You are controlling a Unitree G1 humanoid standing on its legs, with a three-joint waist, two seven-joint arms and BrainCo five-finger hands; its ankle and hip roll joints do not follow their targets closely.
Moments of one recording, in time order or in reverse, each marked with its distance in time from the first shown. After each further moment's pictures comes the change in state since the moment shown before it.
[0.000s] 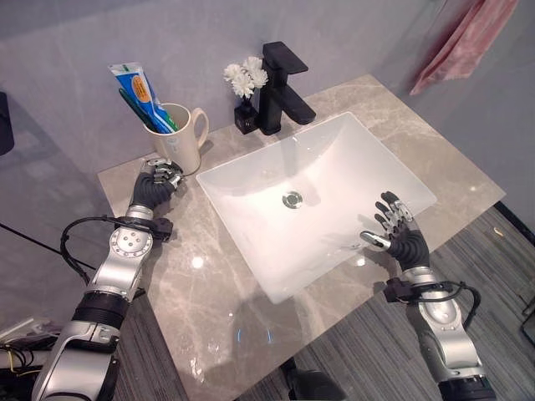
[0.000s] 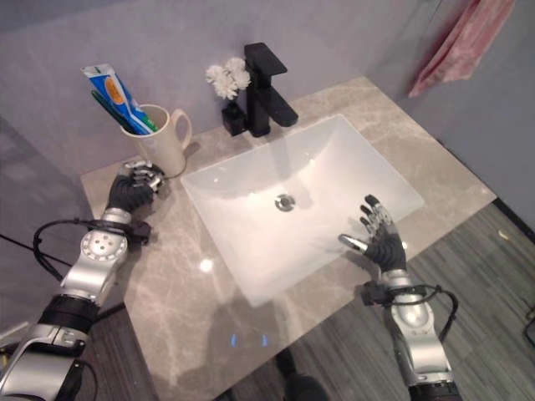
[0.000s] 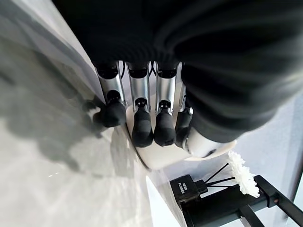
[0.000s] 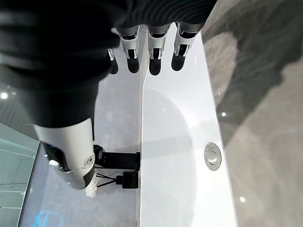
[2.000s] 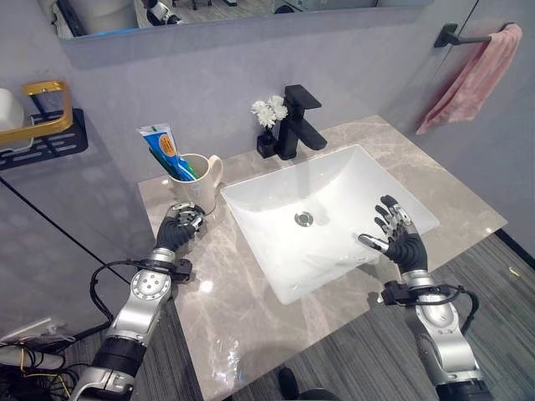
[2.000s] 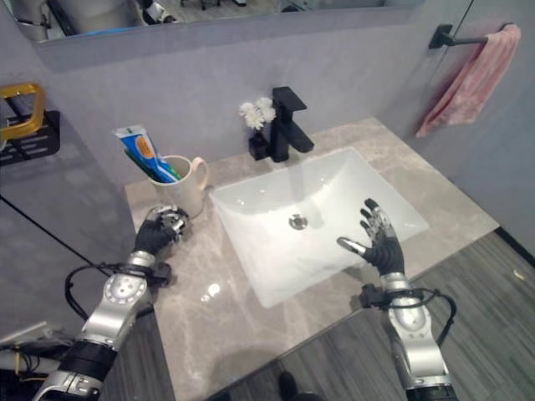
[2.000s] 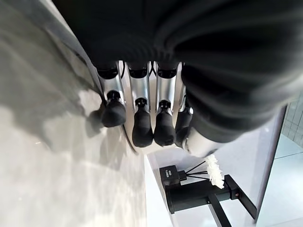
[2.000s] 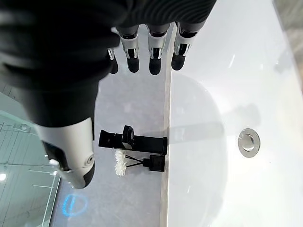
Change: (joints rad) left arm 0.257 -0.130 0.002 -0.156 -0.022 -0.001 -0.045; right arm 0.016 0.018 0.002 -0.001 -0.033 0.002 -0.017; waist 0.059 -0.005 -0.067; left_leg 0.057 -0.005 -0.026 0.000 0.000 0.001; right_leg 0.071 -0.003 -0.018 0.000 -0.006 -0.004
